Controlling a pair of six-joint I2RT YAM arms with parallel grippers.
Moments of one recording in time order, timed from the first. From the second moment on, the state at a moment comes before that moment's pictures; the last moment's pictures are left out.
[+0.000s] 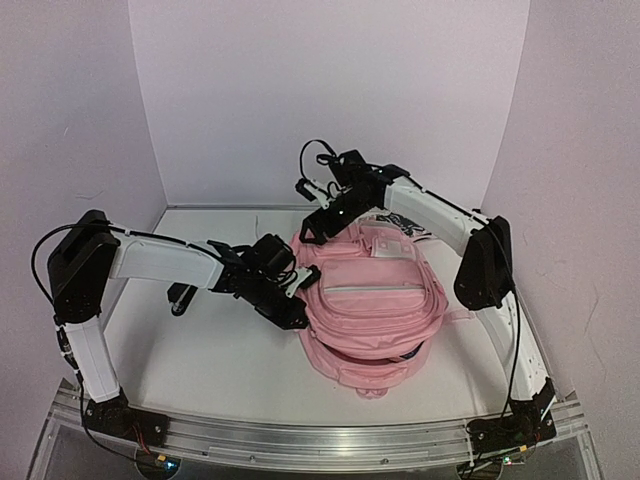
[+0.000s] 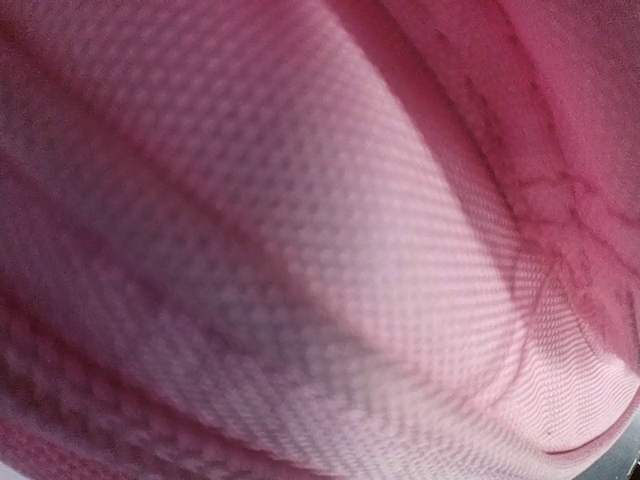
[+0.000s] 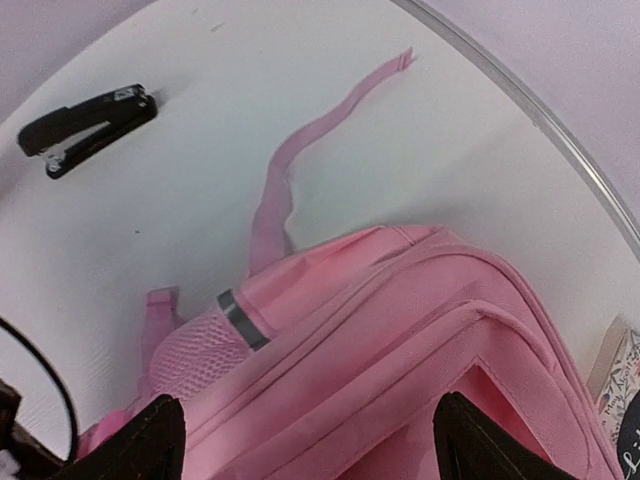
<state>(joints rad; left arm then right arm) -0.89 1.84 1.18 -0.35 0.28 -0.23 0.67 2.46 2.45 -0.87 -0.24 -0.19</state>
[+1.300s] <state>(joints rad) -0.78 1.75 1.13 -0.22 0.13 -0.35 0.26 2.30 2.19 -0.92 -0.35 -0.41</state>
